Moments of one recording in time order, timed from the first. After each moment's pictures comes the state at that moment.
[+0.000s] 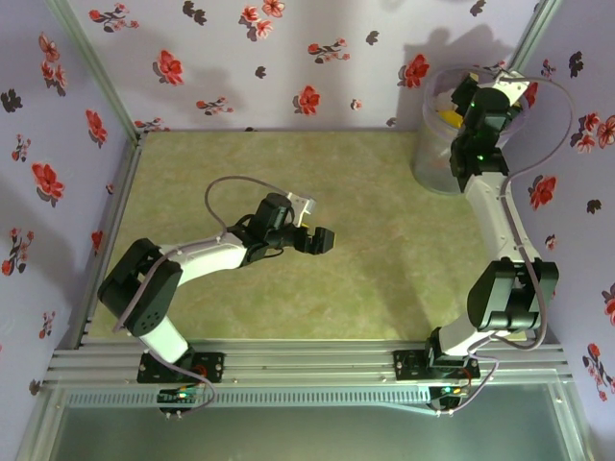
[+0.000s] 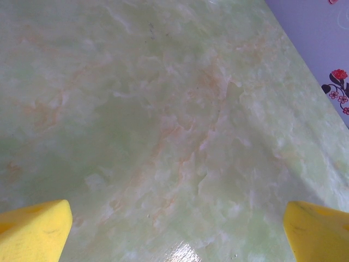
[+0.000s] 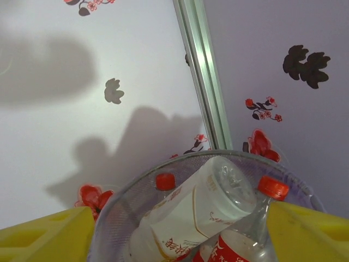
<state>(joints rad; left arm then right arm) -0.75 1.64 0.91 0.12 0.31 -0.43 0.00 1.54 1.47 0.07 0.44 0.29</state>
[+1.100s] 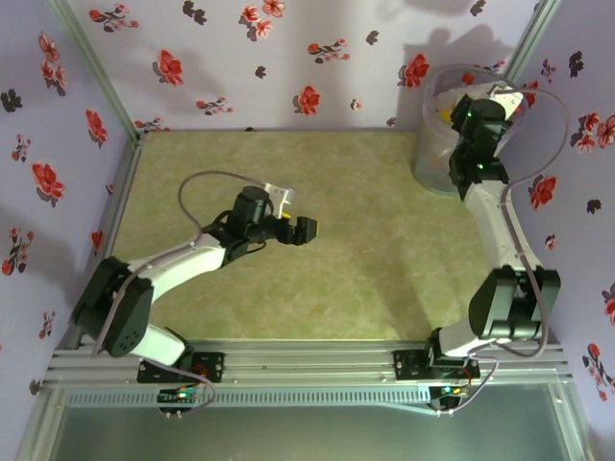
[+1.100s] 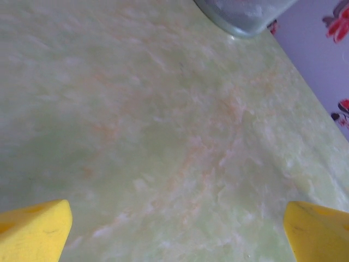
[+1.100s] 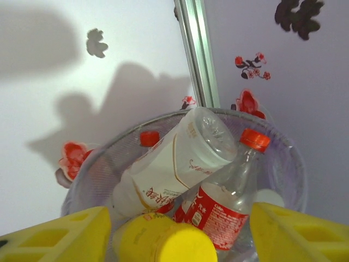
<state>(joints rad) -0.64 1.44 0.87 0.03 0.26 -0.39 -0.01 1.45 1.36 -0.04 0.41 0.30</state>
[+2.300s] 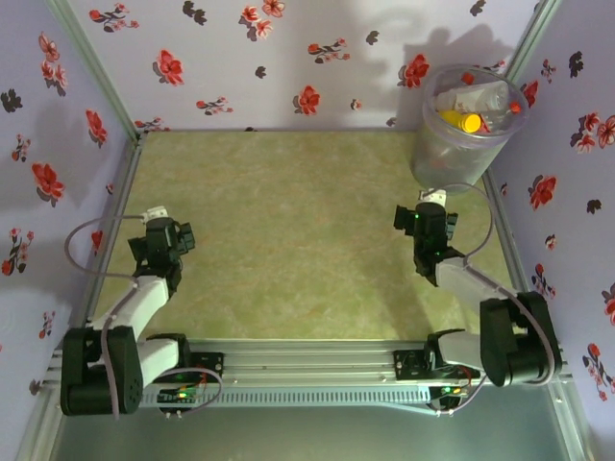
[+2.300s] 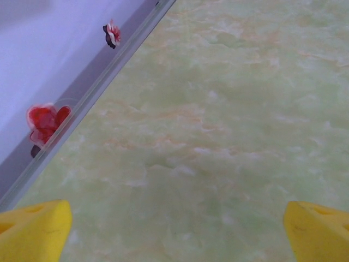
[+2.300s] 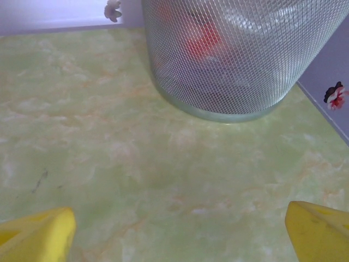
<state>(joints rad) -0.02 1.13 0.40 0.15 -0.42 -0.12 0.21 1.28 0.48 0.30 0.38 0.13</state>
